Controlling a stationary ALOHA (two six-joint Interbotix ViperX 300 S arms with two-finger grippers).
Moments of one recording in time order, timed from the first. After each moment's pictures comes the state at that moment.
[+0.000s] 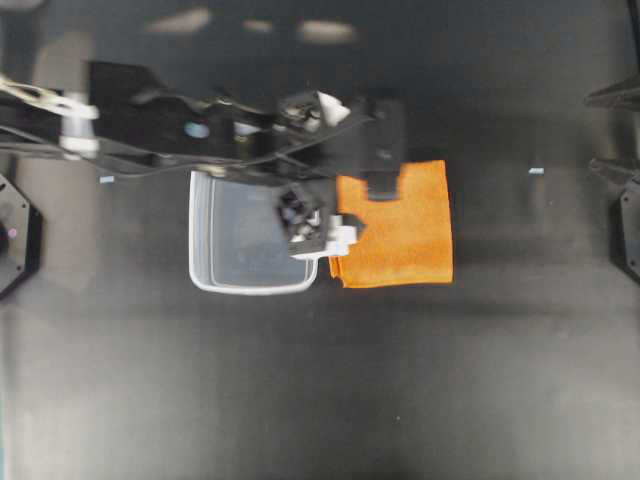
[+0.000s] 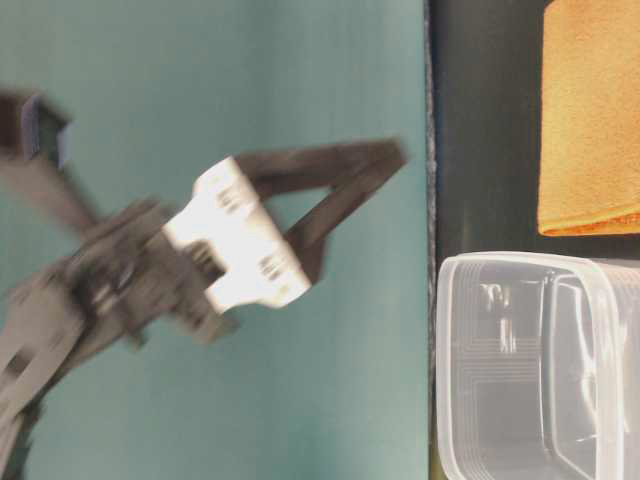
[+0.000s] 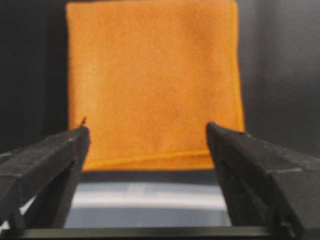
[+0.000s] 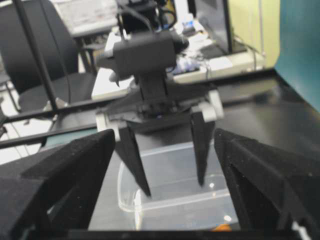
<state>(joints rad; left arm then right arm) 0.03 0.21 0.11 0.04 0.61 0.03 -0.08 -1.24 1.23 0.02 -0.01 0.15</state>
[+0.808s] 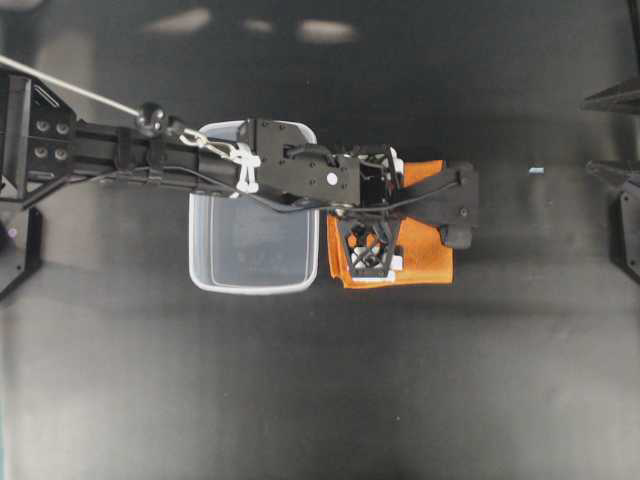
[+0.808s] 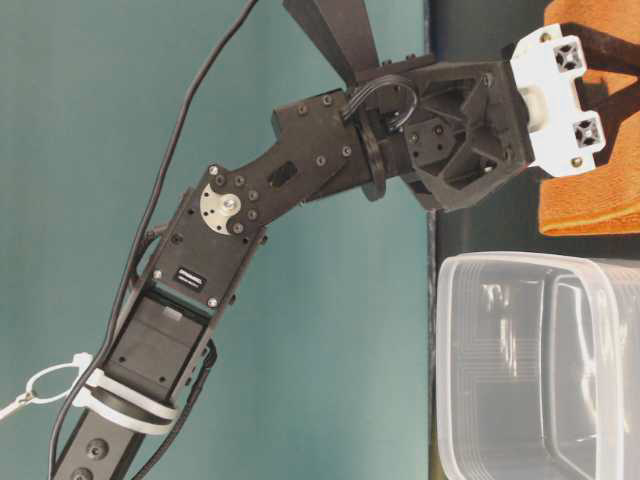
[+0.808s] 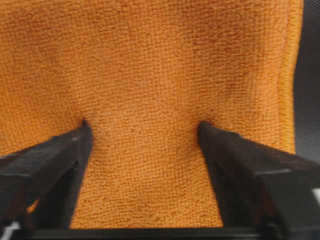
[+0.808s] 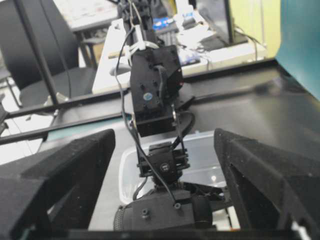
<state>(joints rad) 0.01 0.59 -0.13 0.04 0.71 0.05 -0.08 -1.24 1.24 0.02 0.00 0.15</state>
